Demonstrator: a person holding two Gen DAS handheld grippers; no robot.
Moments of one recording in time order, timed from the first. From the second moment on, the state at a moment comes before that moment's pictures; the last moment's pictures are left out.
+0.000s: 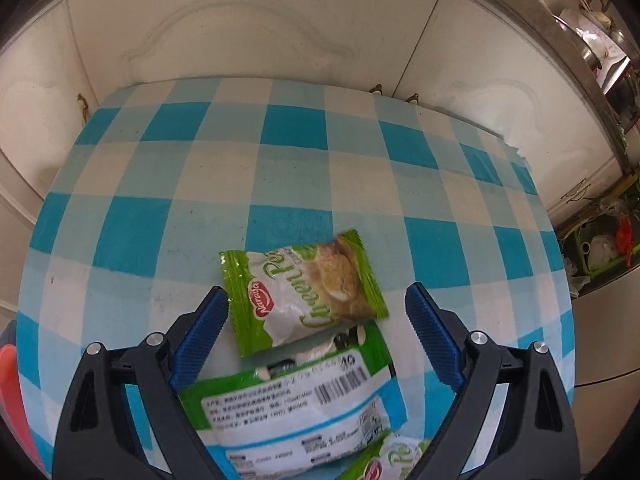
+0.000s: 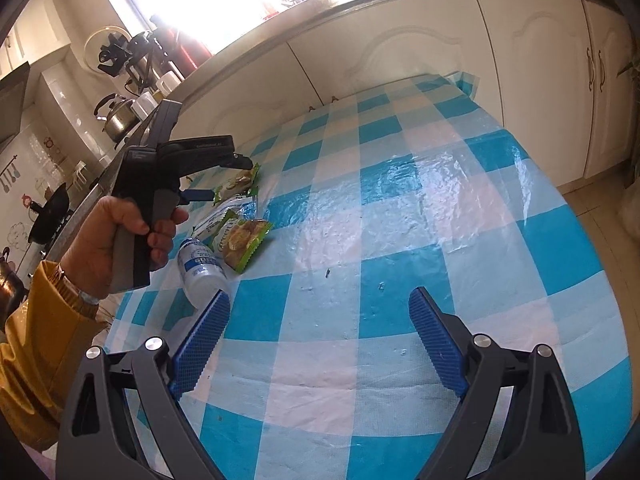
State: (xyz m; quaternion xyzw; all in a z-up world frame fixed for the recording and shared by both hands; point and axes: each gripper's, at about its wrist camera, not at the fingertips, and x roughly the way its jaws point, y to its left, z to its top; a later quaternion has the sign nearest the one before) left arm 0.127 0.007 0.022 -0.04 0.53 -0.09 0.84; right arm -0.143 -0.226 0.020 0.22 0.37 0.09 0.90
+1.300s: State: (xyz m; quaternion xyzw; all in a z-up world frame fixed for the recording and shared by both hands) left arm 0.116 0.048 0.019 -0.01 0.49 -0.08 0.87; right arm -0.105 -0.150 0.019 0.12 0.42 0.18 0.88
